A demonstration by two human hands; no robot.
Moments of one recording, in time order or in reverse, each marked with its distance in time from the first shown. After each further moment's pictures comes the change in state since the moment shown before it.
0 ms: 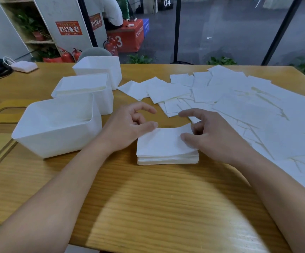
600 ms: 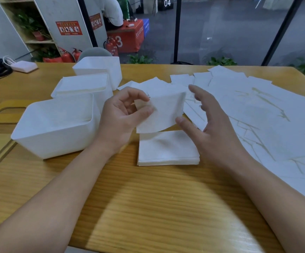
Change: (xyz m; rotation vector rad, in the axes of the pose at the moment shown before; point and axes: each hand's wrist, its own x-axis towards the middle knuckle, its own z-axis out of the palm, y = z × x) left_hand 0.004 0.003 0.006 -0.465 0.222 0.217; right_hand 0.001 -0.003 0.014 -0.067 0.304 -0.229
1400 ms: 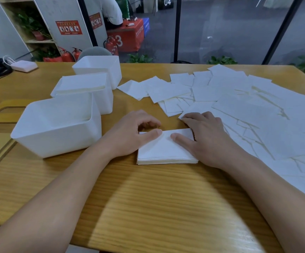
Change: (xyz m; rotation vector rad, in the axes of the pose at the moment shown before) left_hand -0.004 -0.016 -0.006 0.803 -0.426 -0.158; right_hand 0.005 0.019 0.007 -0.561 -0.344 0.034
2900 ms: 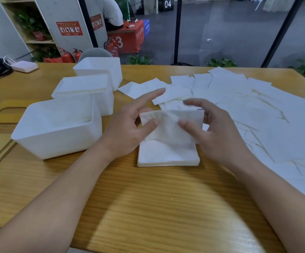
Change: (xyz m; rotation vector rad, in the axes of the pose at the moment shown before) left_hand -0.012 0.032 -0.010 -0.383 0.213 0.153; right_hand -0.010 -0.010 -0.018 0.740 0.258 0.045
